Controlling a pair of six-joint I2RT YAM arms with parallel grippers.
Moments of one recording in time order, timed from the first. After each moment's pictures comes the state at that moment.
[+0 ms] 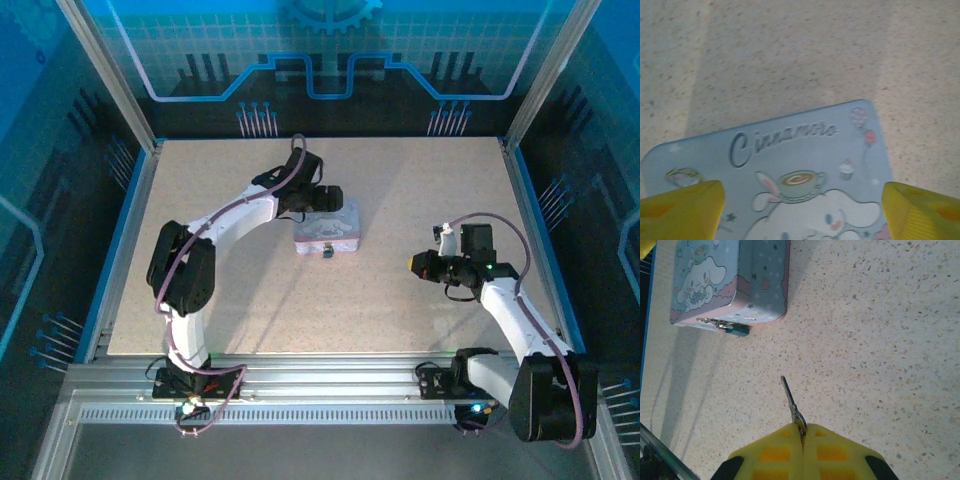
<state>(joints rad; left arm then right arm) -0.49 1.91 1.54 -0.53 0.06 -0.50 0.01 1.07 0.58 -0.46 -0.59 0.30</state>
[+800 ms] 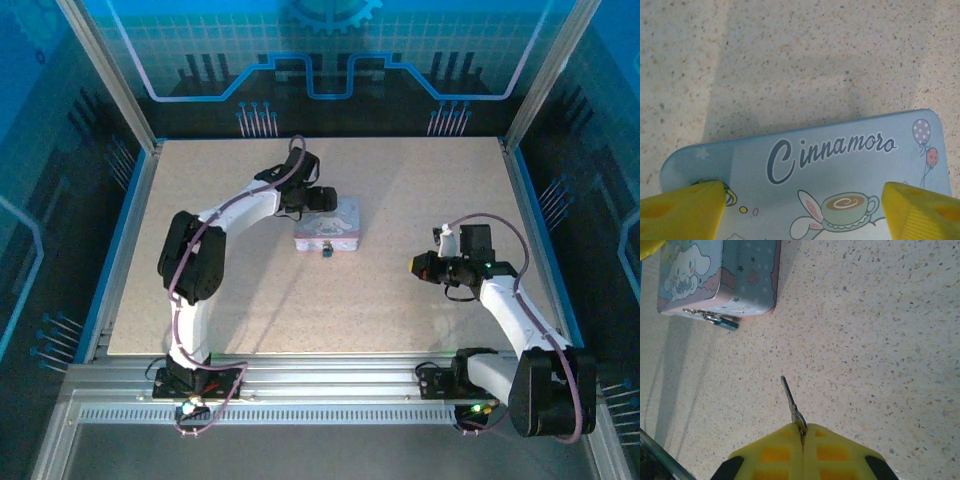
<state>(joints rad) -0.45 2.03 1.62 -0.55 0.08 -0.47 0.01 1.09 0.58 -0.48 -0.58 0.30</state>
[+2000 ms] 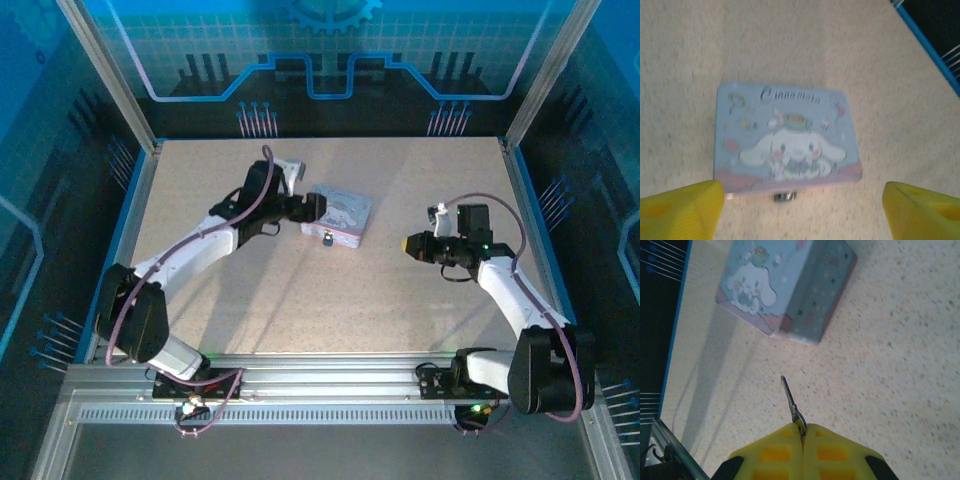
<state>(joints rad) -0.45 1.51 1.10 -0.21 0.19 -0.34 0.04 1.21 0.73 -0.40 -0.66 0.32</state>
